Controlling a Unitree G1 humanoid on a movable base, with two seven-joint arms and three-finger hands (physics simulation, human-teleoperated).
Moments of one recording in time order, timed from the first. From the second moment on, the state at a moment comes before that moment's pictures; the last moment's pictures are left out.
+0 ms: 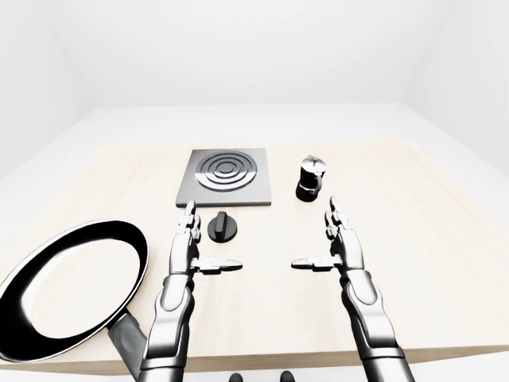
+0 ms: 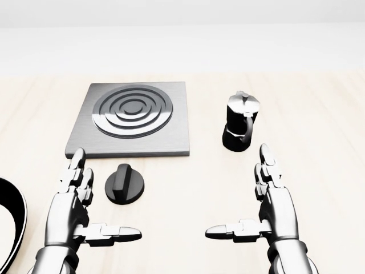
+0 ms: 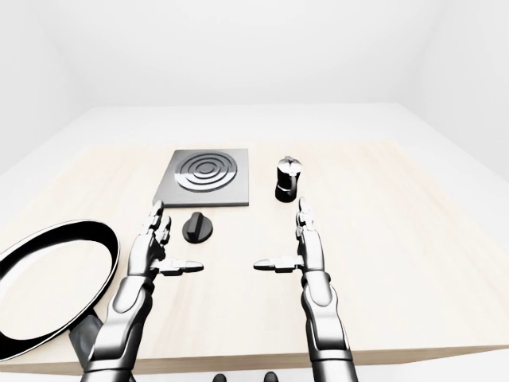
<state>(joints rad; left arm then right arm) -0.01 0.02 0.05 0.01 -0.04 0.04 -0.05 -0.02 -0.02 -0.04 0.06 0.00 -0.03 0.03</state>
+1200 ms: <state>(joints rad) -0.12 0.04 0.05 0.18 -0.05 0.09 -0.09 -0.02 -0.02 -0.04 0.07 0.00 -0.01 0.03</state>
